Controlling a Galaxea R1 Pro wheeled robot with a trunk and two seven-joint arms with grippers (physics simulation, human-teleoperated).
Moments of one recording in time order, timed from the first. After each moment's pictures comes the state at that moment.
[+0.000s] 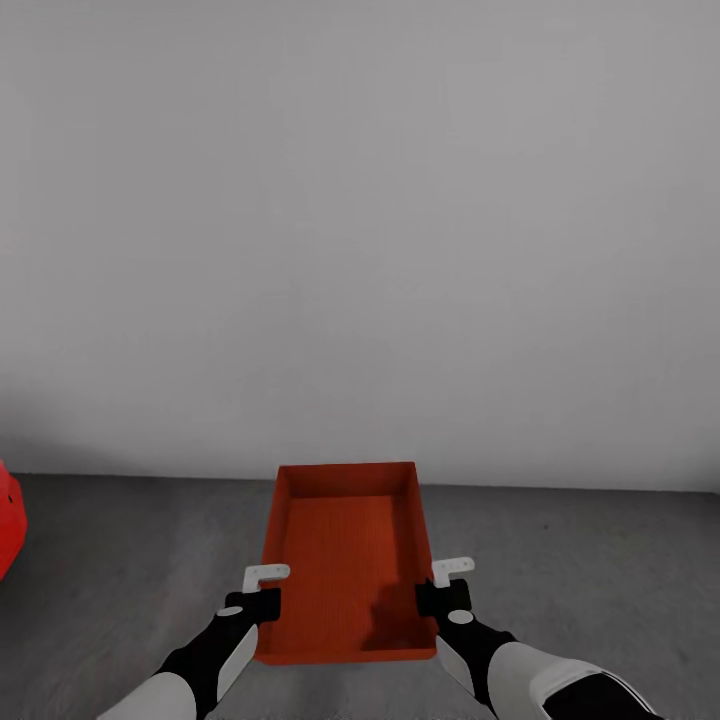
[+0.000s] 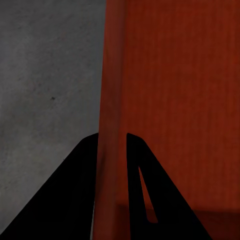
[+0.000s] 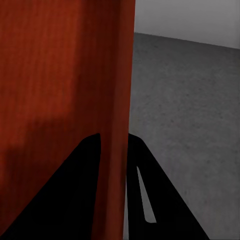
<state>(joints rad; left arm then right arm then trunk) -0.58 -0.06 -0.15 -0.35 0.19 0.08 0.17 -0.73 0.15 0.26 0.01 -0.10 -0.22 -0.21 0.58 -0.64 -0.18</state>
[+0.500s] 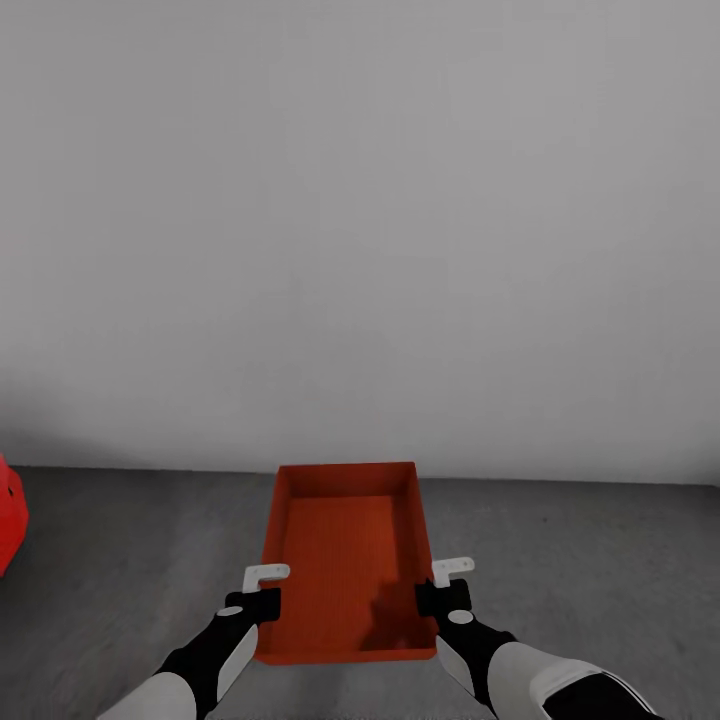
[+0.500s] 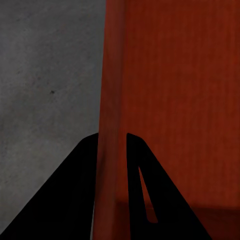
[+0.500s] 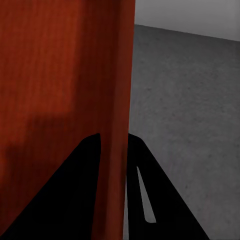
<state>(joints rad) -0.58 -0.06 -0.15 -0.35 0.19 0.08 0.17 -0.74 0.15 0.26 0.01 -0.10 -0.22 -0.21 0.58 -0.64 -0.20</state>
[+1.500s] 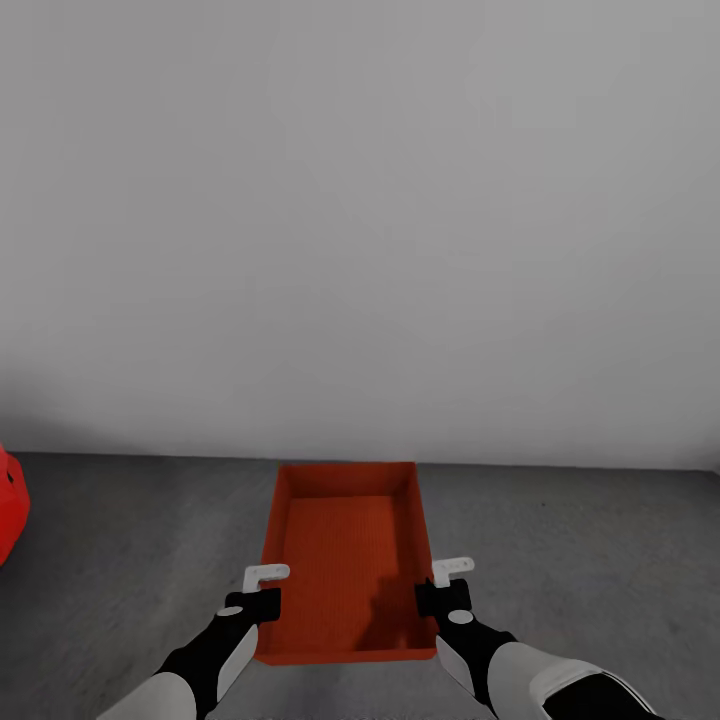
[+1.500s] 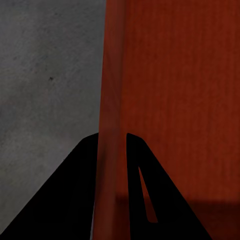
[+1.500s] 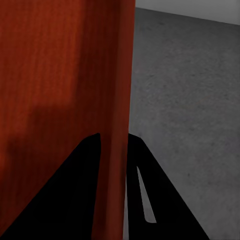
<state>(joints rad) -0.58 -0.06 -0.15 -0.35 0.19 0.08 0.17 -0.73 0.15 0.26 0.01 -0.10 -0.22 -0.21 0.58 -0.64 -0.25</state>
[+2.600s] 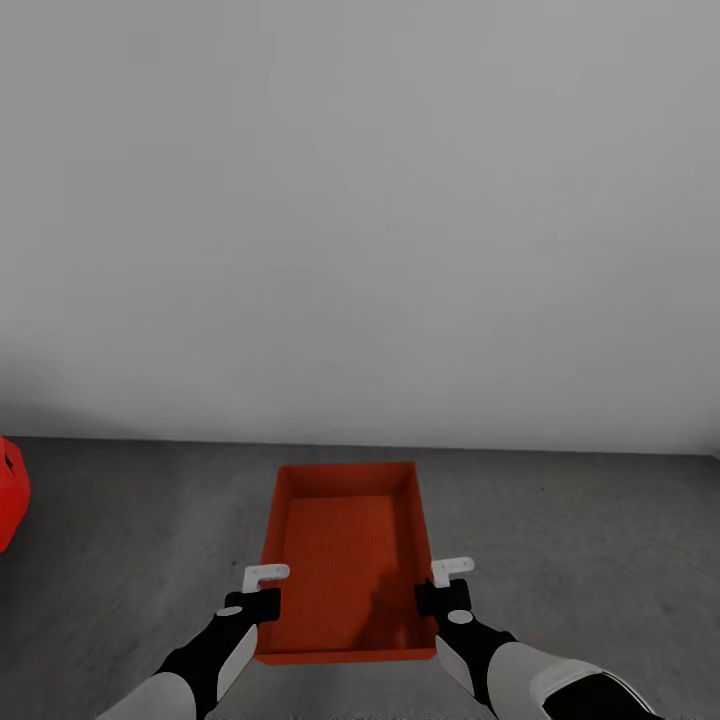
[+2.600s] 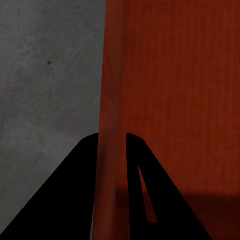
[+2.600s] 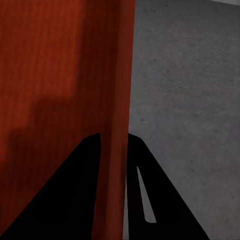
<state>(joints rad) -0.58 -0.06 -0.14 -0.35 0.18 0.08 0.16 -0.74 0.15 0.26 0.01 -0.10 -0.22 -0.21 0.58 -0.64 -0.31</state>
